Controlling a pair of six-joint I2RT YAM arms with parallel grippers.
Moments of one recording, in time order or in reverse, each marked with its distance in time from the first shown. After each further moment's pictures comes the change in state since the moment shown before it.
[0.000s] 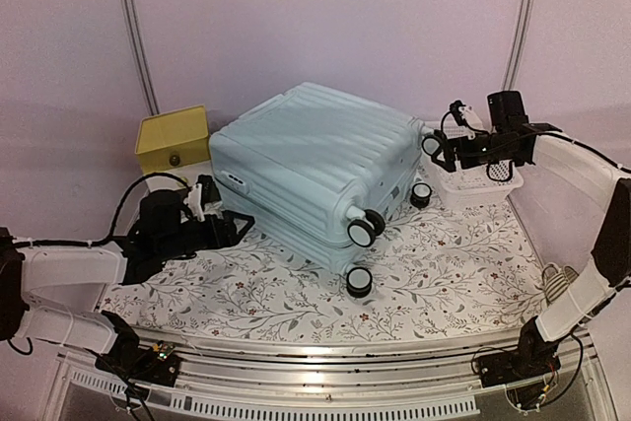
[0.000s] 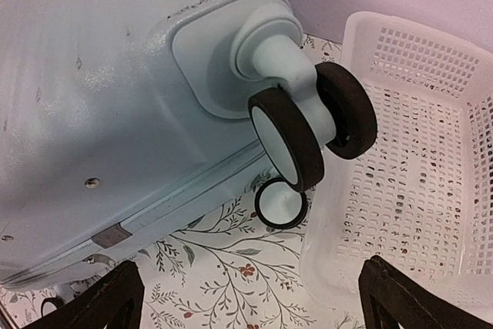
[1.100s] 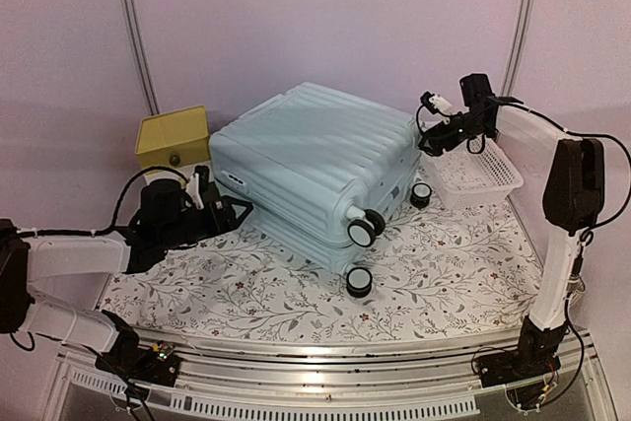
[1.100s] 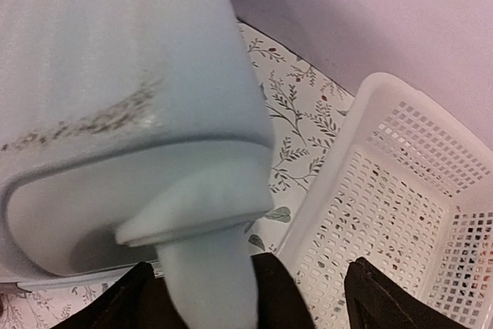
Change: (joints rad) left arm 0.056 0.056 0.066 0.005 0.015 -0.085; right arm -0.015 0.469 0.524 -0.149 -0.005 -0.338
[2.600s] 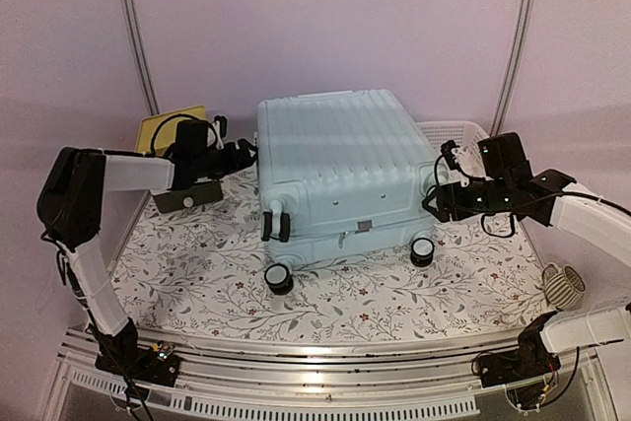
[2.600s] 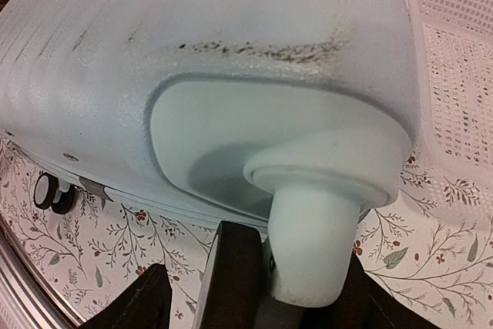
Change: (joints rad) left arm 0.206 0.617 0.681 -0.144 0.079 0.157; right arm 0.330 -0.832 -0.900 0.161 0.175 0.571
